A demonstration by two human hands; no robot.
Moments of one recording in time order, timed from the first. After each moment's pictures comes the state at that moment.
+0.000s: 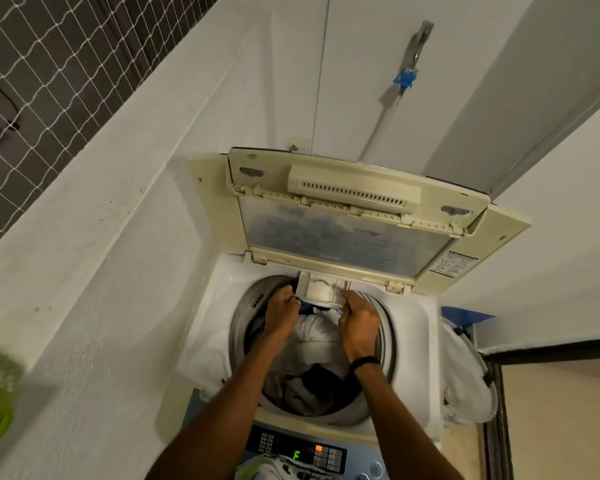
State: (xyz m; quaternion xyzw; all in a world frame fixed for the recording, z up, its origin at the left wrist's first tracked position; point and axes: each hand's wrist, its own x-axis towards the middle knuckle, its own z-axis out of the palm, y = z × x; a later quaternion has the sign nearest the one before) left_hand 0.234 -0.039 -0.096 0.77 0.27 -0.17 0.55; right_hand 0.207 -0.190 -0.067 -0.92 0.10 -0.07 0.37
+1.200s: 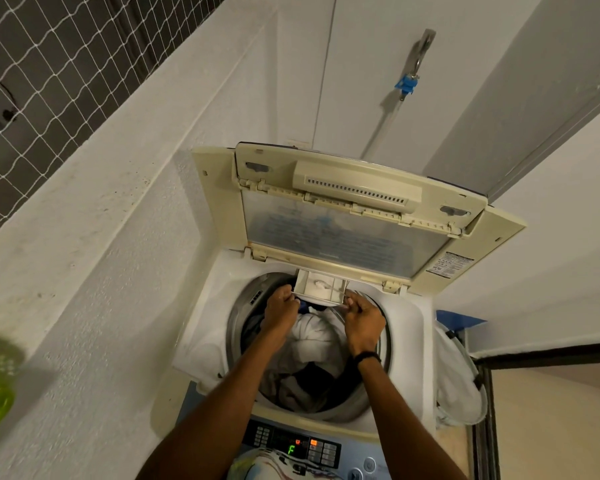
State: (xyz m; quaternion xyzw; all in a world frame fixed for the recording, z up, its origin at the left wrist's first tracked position) left_hand 0.229 -0.040 -0.101 0.77 0.27 -0.18 0.55; right_hand 0.208 -0.205 -0.094 -0.86 0.23 -0.05 0.46
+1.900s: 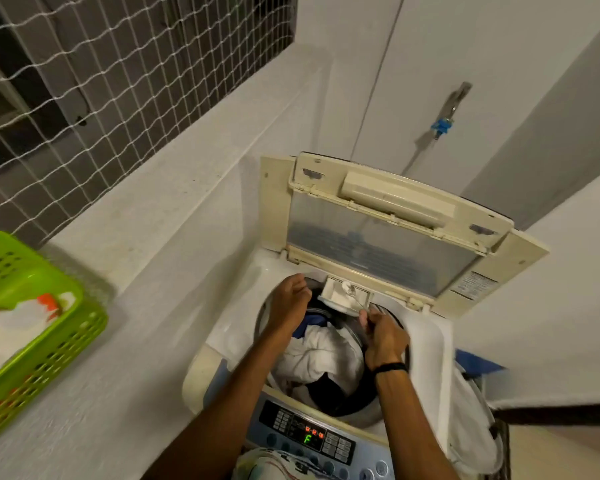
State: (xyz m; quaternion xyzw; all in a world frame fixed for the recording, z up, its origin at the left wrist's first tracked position) left_hand 0.177 0.005 0.006 0.73 0.25 -0.05 0.63; right_hand 0.180 -0.169 -0.008 -0.52 0.43 0.02 0.74
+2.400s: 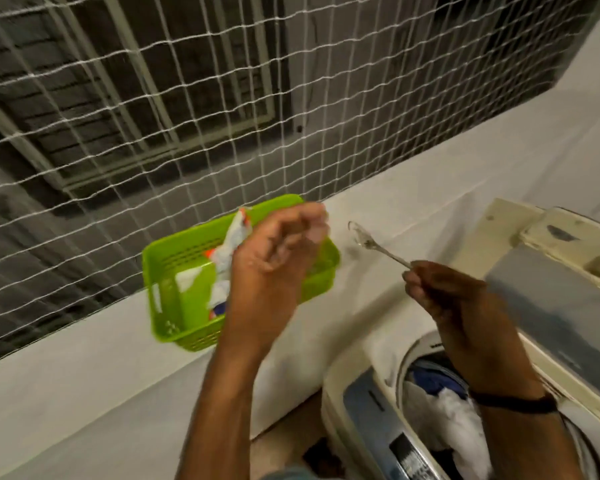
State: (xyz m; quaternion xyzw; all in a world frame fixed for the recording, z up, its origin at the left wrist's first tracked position) left_hand -0.038 0.187 0.244 0.62 0.20 0.39 0.65; right_hand 0.118 0.031 0.185 -0.52 -0.04 0.33 0.79
